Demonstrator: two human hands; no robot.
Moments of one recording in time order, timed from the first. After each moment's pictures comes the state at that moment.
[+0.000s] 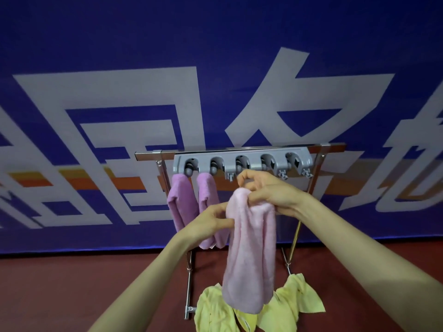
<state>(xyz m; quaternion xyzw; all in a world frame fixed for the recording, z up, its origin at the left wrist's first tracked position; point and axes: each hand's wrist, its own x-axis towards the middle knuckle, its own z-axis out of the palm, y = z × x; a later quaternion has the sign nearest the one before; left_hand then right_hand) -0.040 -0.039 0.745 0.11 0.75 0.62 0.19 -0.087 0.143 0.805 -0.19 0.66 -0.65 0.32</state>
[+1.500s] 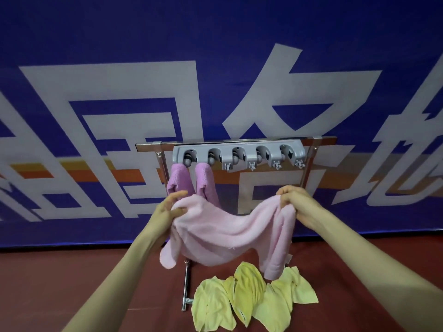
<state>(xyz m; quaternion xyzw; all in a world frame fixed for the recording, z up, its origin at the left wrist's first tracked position) -0.010 -0.119 0.711 -0.10 0.67 0.73 0.06 -0.077 0.212 0.727 0.14 0.76 -0.62 0.12</state>
